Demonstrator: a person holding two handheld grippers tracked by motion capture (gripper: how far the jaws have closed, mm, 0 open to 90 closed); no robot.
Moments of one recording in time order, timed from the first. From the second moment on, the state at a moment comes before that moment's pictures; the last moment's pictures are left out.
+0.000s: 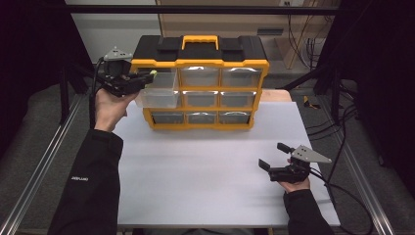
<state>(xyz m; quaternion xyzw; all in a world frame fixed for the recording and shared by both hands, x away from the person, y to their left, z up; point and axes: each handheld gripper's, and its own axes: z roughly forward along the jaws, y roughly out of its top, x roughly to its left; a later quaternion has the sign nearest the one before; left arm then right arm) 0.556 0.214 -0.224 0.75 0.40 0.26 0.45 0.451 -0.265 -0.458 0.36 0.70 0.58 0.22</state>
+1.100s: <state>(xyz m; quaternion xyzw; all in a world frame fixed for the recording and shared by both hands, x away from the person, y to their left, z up) 0.511 0.233 -0.225 0.71 0.34 0.25 0.56 0.450 -0.266 -0.457 0.36 0.70 0.58 0.22</state>
